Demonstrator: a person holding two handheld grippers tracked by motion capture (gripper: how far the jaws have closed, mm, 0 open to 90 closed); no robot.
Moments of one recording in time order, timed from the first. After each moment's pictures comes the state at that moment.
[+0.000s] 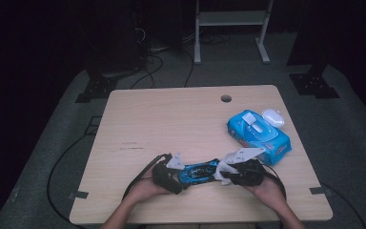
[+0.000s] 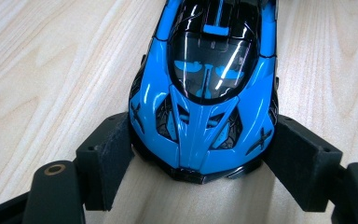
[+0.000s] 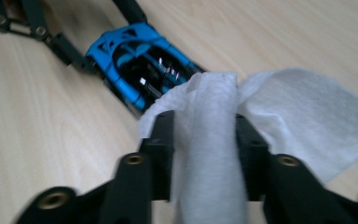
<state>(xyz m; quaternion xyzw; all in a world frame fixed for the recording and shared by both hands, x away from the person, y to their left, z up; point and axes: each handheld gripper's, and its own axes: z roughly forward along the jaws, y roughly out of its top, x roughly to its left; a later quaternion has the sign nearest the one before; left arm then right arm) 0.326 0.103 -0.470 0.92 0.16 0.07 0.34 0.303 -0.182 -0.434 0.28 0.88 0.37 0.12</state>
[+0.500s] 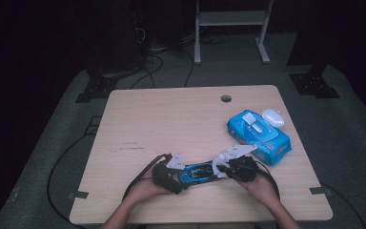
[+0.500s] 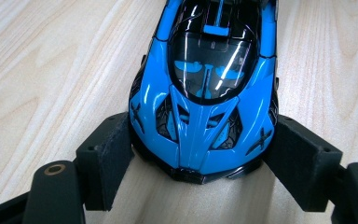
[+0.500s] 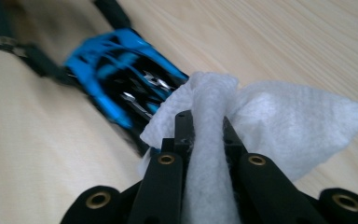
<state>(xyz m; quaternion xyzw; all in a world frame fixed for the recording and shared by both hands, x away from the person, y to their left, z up) 0.326 0.102 -0.470 0.92 0.17 0.07 0.34 0.311 -0.167 -0.438 0.28 0.88 0.37 0.13</state>
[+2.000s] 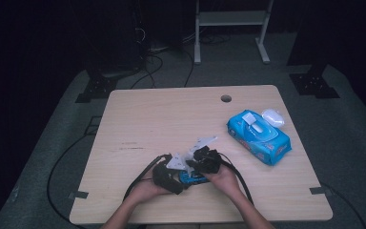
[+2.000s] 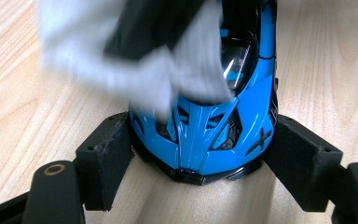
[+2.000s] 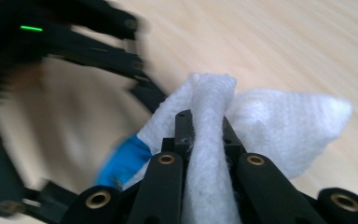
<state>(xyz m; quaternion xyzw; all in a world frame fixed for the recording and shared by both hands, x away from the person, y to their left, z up) 0.325 0.102 -0.472 0.92 0.17 0.08 0.35 0.347 -0.075 -0.445 0.30 0.88 0.37 0.09</state>
